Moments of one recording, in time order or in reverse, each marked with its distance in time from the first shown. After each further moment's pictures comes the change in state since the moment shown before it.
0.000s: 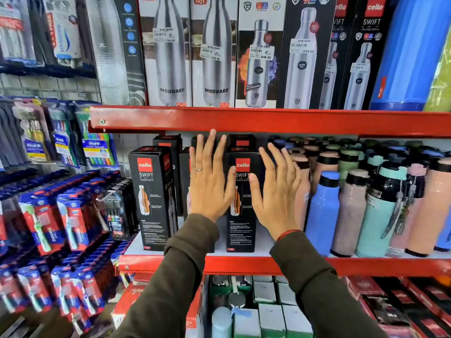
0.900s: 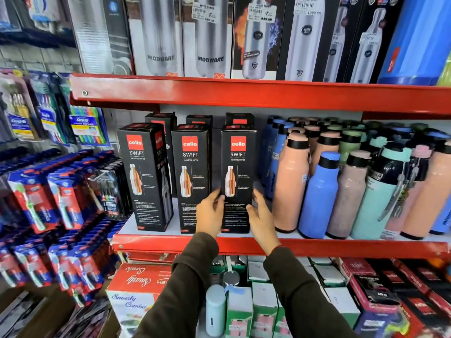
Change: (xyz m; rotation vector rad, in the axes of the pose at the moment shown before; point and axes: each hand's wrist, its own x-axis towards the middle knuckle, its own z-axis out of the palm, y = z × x) left_hand -0.108 -0.019 0.068 -0.566 -0.390 -0.771; right_hand -0.098 0.033 0.059 0.759 -0.539 0.727
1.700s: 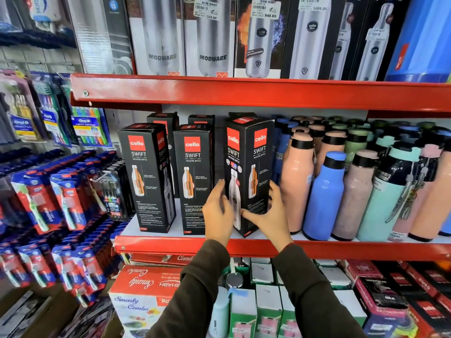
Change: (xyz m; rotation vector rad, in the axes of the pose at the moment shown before) left_hand -0.017 0.015 0.008 -0.135 0.152 0.139; right_hand 0.009 -0.004 -0.019 -0.012 0.081 -0.136
